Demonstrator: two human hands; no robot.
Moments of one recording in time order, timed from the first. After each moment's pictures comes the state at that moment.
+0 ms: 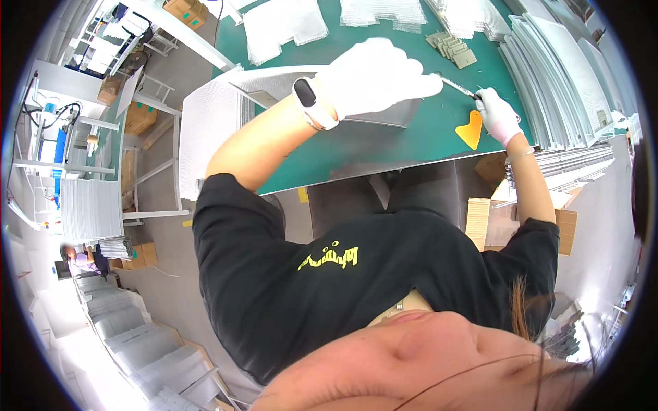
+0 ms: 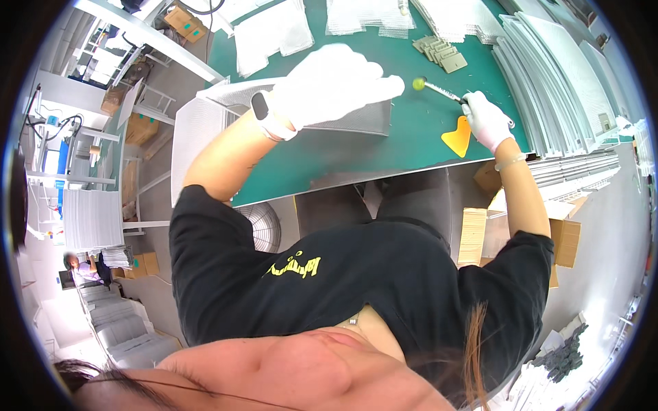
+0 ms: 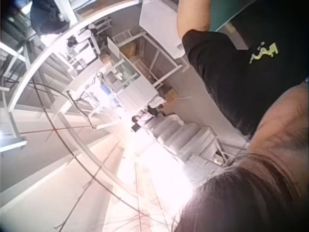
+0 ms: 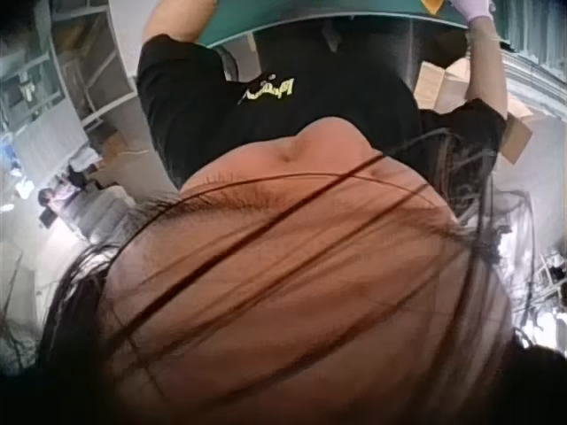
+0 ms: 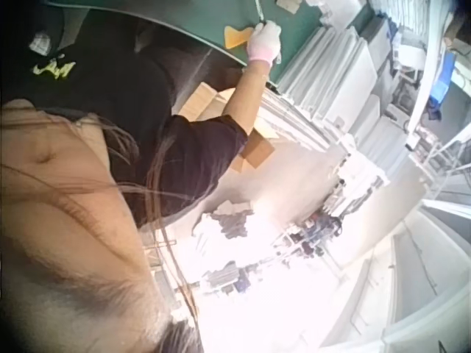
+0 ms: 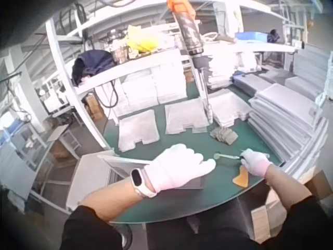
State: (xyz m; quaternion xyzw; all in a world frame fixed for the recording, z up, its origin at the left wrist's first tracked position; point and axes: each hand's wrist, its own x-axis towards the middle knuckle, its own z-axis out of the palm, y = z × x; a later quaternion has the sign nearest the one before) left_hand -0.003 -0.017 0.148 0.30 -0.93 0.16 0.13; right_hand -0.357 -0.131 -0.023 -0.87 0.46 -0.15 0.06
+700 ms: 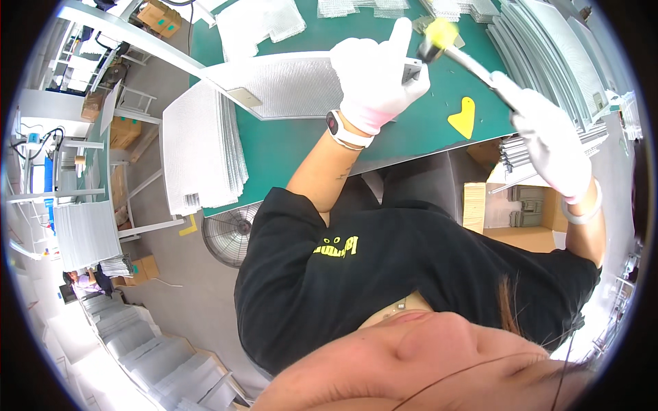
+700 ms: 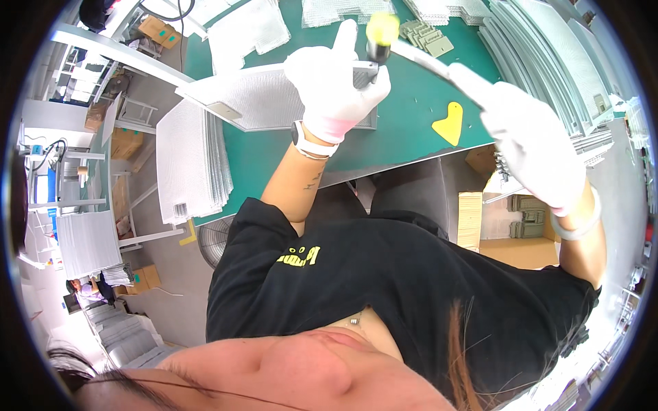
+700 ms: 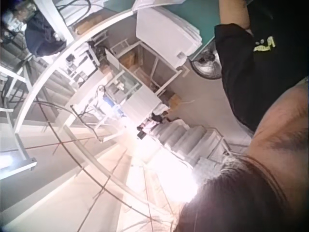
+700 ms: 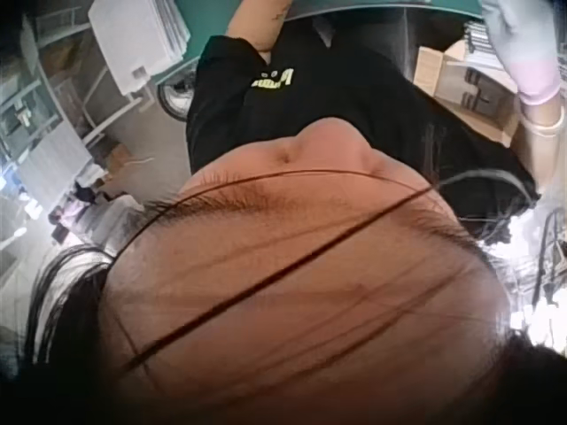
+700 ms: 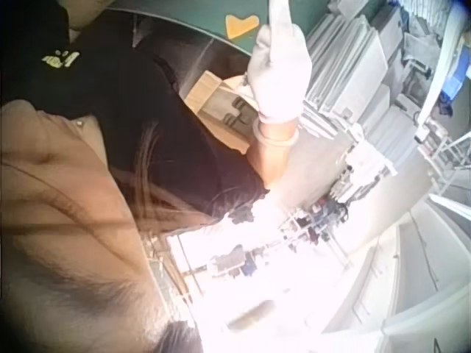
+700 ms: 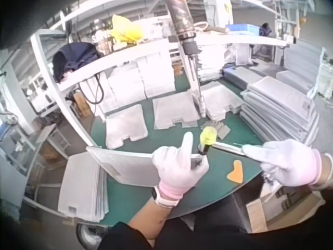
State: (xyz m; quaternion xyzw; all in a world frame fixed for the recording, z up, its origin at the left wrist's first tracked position) left_hand -0.068 -0.045 0.075 0.45 -0.66 0.31 0.52; right_hand -0.351 -0.019 0.174 -0.94 0.28 -0.19 0.07
